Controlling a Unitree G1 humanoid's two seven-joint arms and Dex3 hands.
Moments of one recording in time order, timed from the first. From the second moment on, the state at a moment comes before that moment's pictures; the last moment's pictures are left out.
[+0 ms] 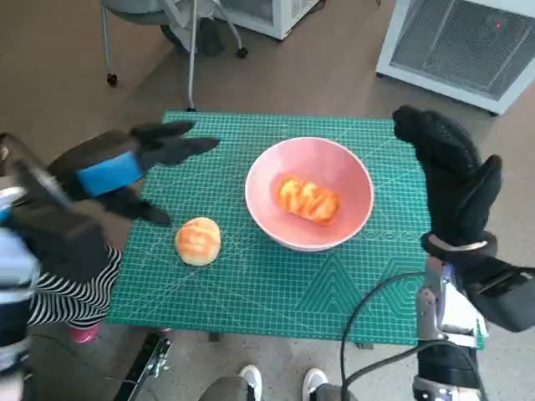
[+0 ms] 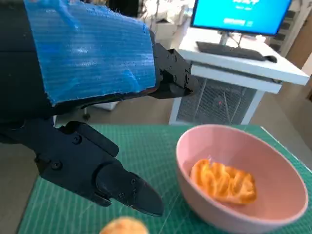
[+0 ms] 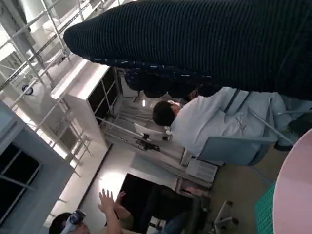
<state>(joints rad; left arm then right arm) -0.49 0.85 0.04 0.08 0.11 -0.29 -0.71 -0.46 -0.15 -0.16 0.25 0.31 -0.56 0.38</state>
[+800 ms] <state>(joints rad) -0.41 0.84 -0.08 0.13 0.20 -0.26 -0.75 -0.47 -0.15 -0.16 0.26 0.31 -0.55 0.40</state>
